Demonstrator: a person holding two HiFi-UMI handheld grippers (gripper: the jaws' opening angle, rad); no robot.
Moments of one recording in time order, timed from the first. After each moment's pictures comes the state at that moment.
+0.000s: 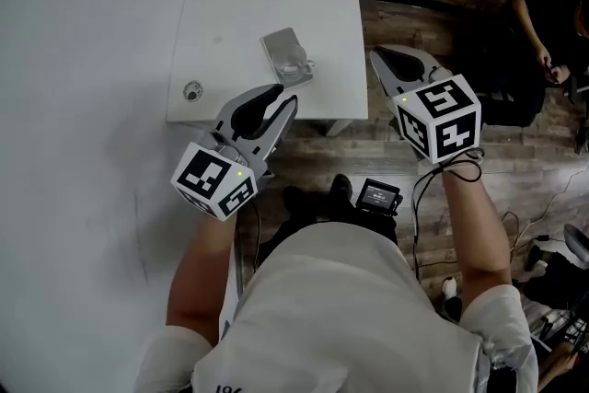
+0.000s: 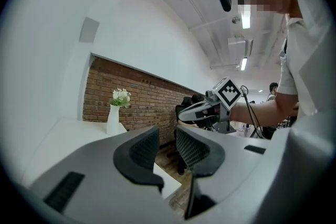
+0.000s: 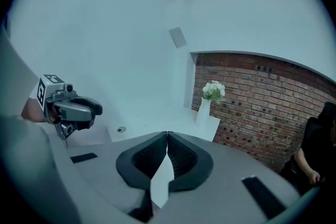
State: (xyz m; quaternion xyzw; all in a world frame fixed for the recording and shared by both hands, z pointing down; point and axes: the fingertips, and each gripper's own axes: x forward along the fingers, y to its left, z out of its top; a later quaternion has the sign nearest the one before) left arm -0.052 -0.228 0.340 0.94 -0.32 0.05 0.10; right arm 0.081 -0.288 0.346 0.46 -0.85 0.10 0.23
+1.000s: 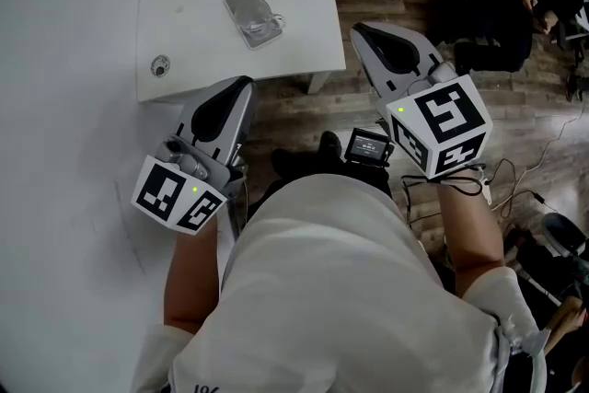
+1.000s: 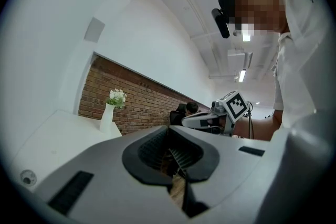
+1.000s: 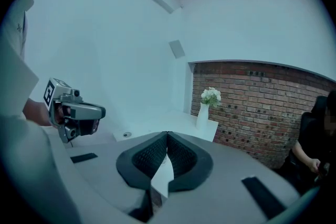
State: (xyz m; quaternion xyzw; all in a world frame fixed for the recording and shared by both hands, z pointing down) left arm -0.059 -0.179 0.324 0.94 -0.30 0.00 0.14; right arm 0.079 -0.222 0.325 0.48 -0.86 0.08 0.17
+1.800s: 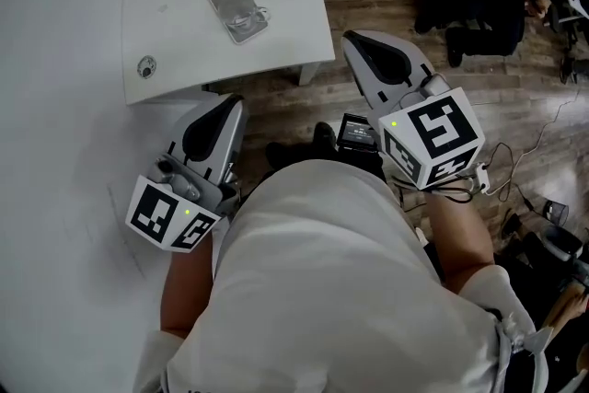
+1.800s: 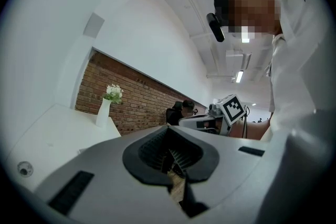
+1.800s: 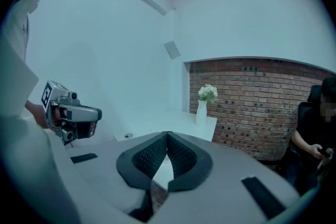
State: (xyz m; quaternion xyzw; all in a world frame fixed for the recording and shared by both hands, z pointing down) left arm -0.059 -0.155 0.329 0.95 -0.28 0.01 0.15; right arm 0.081 -0.201 0.336 0.49 -0.85 0.10 0.15
